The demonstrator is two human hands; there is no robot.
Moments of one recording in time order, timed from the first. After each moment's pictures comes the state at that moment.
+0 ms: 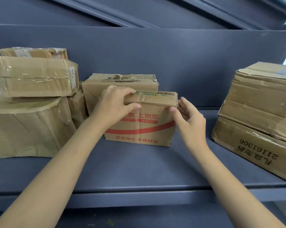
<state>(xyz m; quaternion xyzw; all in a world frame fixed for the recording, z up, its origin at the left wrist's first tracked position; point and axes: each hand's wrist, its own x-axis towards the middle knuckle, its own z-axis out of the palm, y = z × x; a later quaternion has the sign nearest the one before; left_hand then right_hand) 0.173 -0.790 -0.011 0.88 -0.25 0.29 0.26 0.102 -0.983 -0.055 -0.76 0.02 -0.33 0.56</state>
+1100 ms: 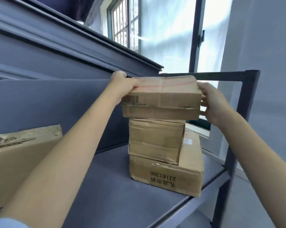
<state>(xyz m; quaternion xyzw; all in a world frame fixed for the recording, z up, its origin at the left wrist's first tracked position) 0.171 -1.047 0.142 0.76 -0.33 0.04 0.56 -0.003 -1.204 0.105 -0.66 0.22 -0.39 0.60</state>
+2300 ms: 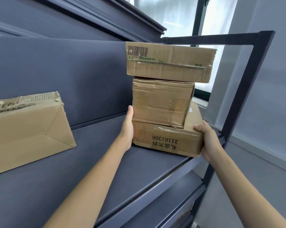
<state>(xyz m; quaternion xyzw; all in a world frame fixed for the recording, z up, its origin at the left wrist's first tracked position) 0.151 -1.048 -0.069 0.57 -0.24 -0.30 0.72 -0.036 -1.176 -0.068 -0.55 0.28 -0.36 0.70</state>
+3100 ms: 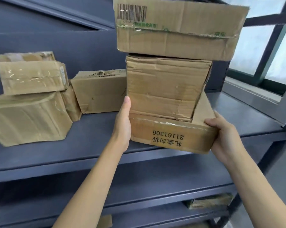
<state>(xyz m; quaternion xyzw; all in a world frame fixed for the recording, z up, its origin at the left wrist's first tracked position) 0.032 -0.859 -0.044 0.61 -0.16 -0.04 0.77 -0.066 -1.063 -0.056 -0.57 0.10 -0.21 0.79</state>
